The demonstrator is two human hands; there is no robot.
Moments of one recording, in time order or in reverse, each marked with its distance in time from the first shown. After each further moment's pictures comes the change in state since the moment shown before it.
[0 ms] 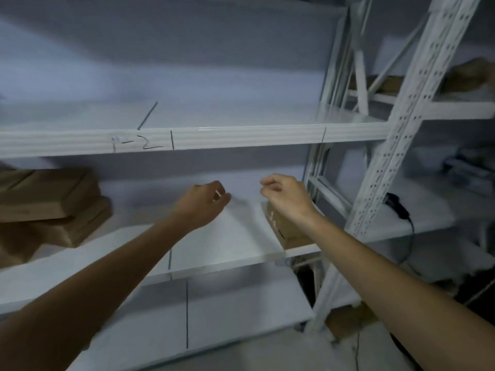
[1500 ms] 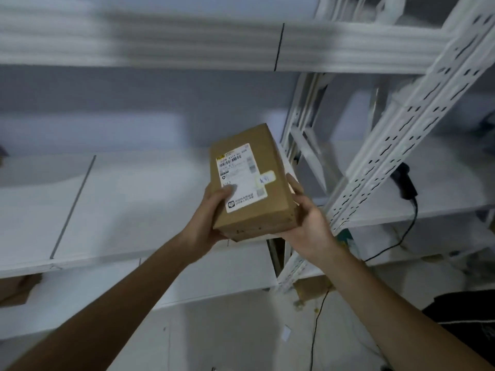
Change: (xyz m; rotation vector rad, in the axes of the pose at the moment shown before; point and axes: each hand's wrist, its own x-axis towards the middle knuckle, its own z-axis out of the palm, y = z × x) left_hand 0.137 0.082 0.269 -1.371 -0.251 -0.503; right_hand 0.119 0.305 -0.046 1.376 -0.171 0.616
